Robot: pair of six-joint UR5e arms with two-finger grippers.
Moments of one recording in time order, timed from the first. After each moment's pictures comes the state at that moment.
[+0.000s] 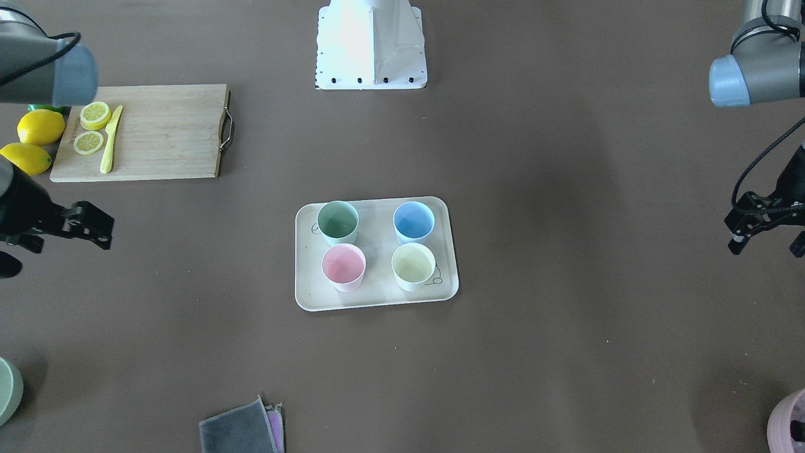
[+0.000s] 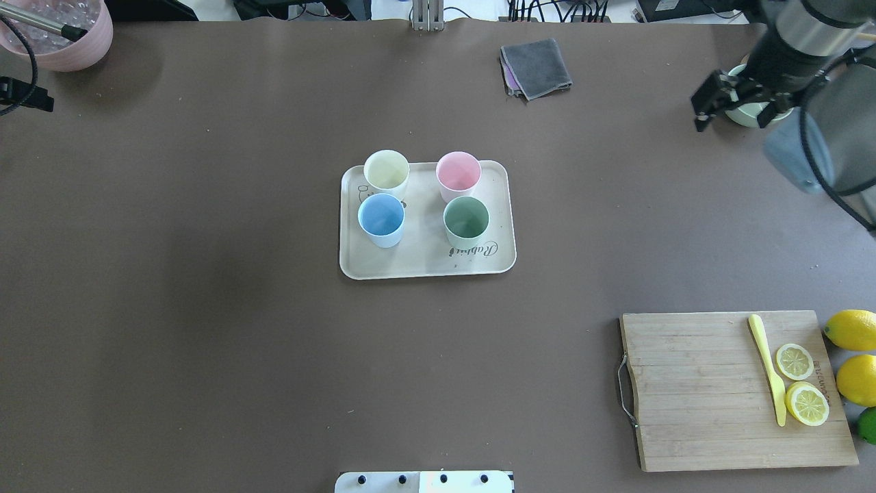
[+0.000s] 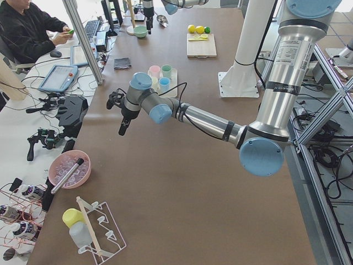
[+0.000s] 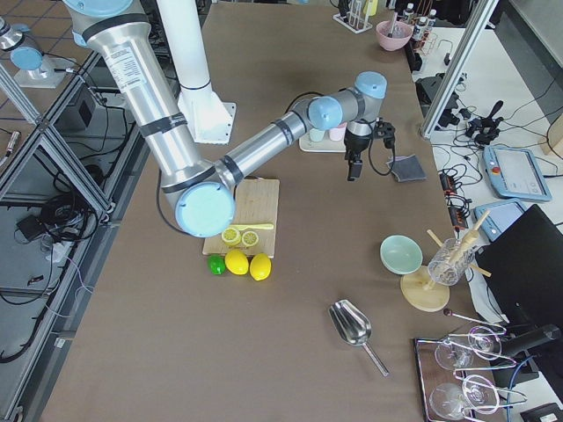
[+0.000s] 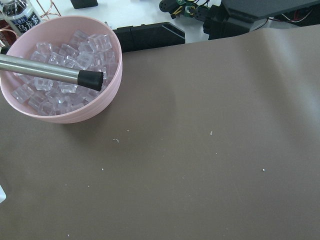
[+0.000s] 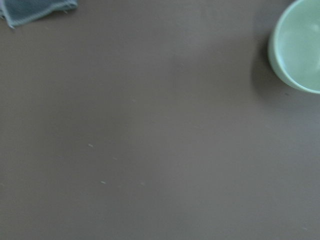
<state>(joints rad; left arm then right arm) -1.22 -1.71 -1.67 -2.05 -2.03 -0.56 1.16 -1.22 1.79 -1.81 2.24 0.44</state>
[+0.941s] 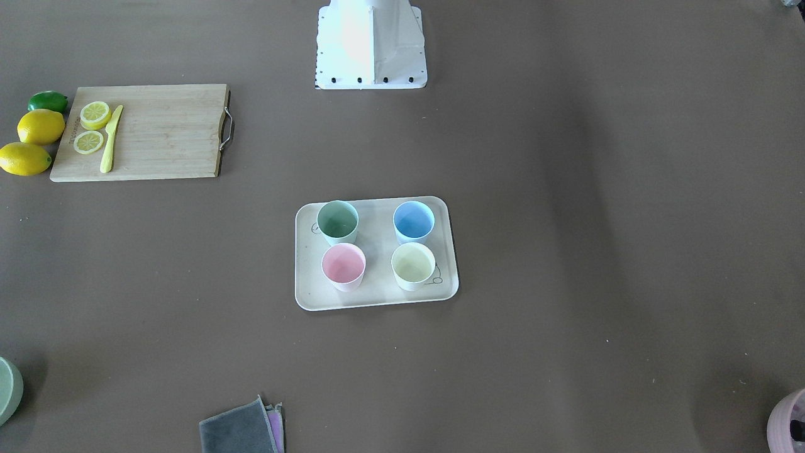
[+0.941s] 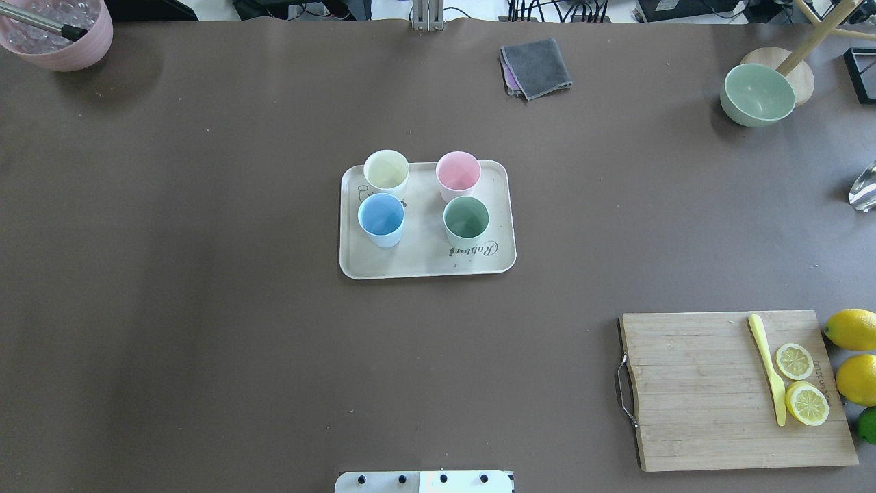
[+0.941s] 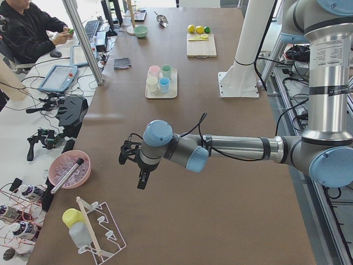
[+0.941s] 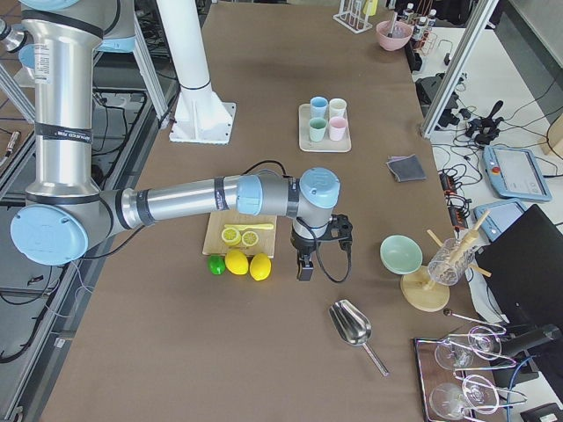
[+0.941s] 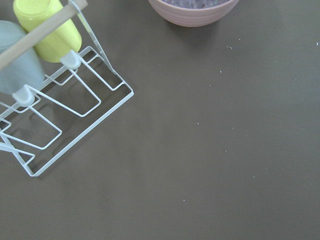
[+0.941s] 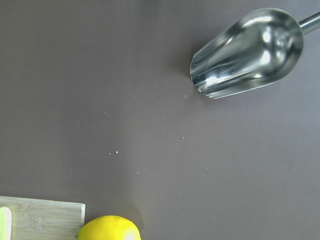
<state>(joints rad) -1.62 -1.47 -1.69 -1.92 -2.33 -0.15 1.50 -1.66 1.84 -1.78 2.30 -0.07</state>
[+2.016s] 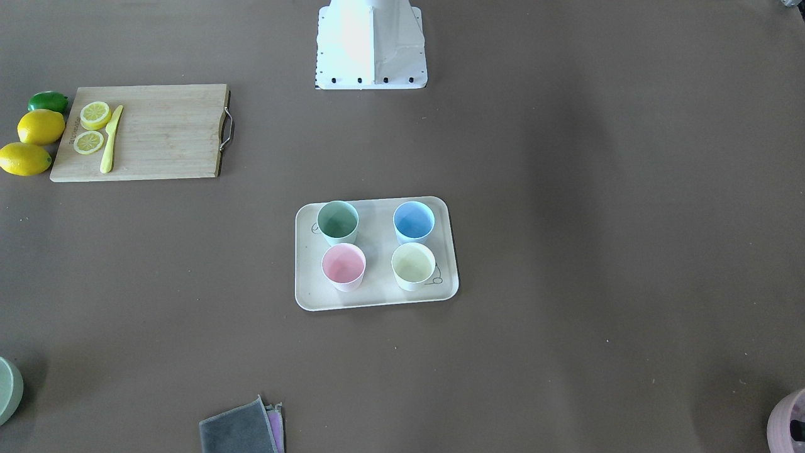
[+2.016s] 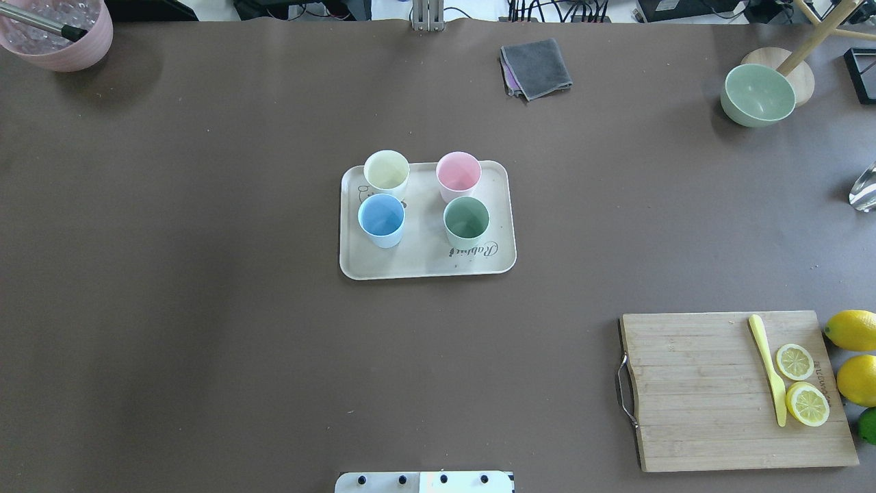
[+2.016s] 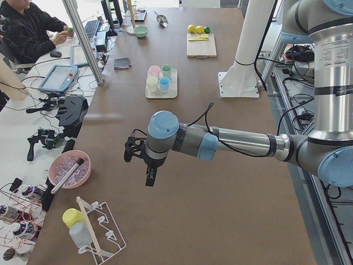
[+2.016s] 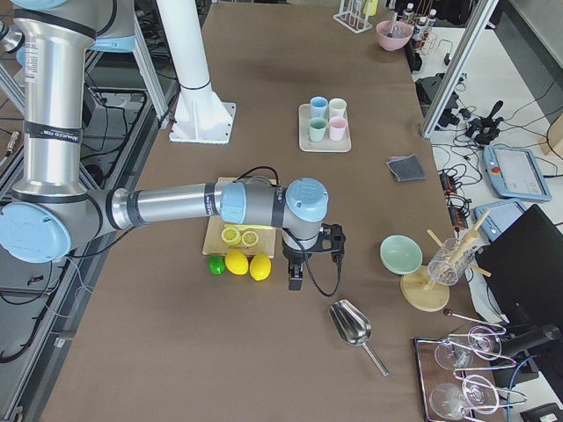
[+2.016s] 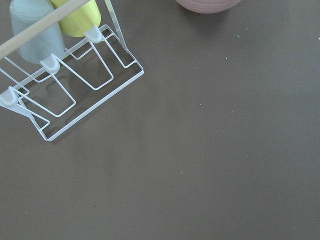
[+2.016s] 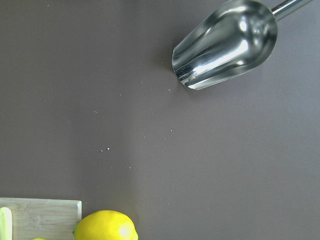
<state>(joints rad) -1.61 -1.46 -1.78 -1.75 -2.33 -0.16 1.56 -1.69 1.84 -1.78 2.33 -0.06</state>
